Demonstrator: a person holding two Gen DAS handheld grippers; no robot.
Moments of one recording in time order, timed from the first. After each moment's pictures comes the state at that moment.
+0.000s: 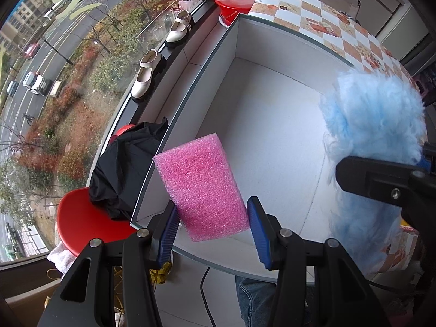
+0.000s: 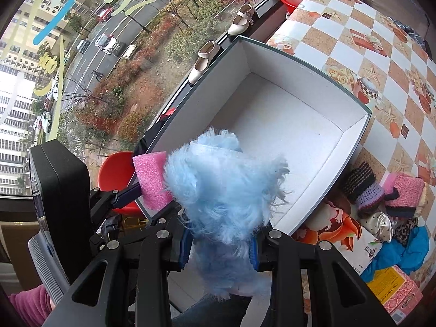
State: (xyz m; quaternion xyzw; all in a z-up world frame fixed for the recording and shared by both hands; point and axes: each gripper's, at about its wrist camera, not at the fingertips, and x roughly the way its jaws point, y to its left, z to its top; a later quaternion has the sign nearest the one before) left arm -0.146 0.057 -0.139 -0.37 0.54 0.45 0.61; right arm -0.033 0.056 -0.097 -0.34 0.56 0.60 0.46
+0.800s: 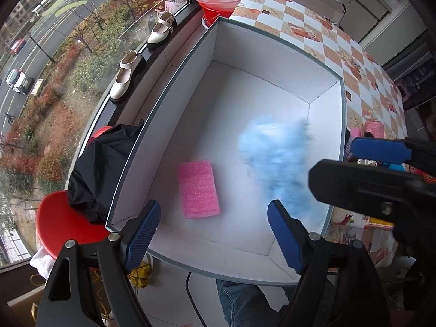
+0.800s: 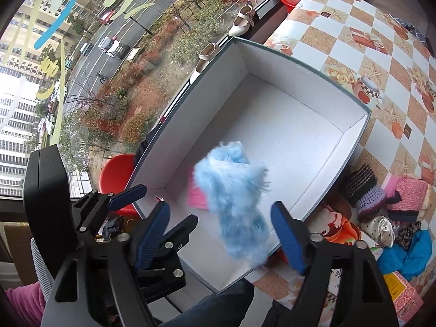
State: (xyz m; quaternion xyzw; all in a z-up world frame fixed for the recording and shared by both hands) left arm -0.143 0.057 -0.137 -0.40 0.52 0.41 0.64; right arm -0.015 0.059 -0.104 -0.32 0.56 0.60 0.46
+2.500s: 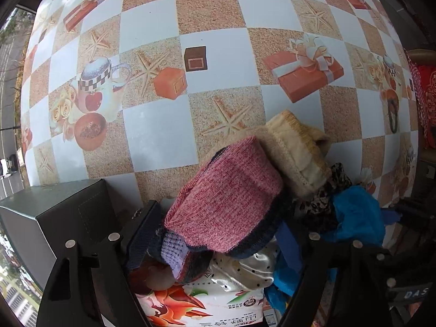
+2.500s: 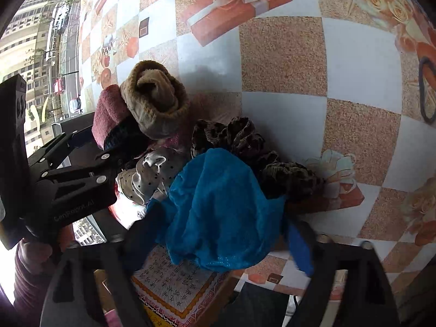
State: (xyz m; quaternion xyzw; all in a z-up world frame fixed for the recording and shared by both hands) left arm 0.212 0.070 -0.228 -0.28 0.72 0.22 0.60; right arm 0.312 -0.075 -0.248 -0.17 0.80 0.40 0.40
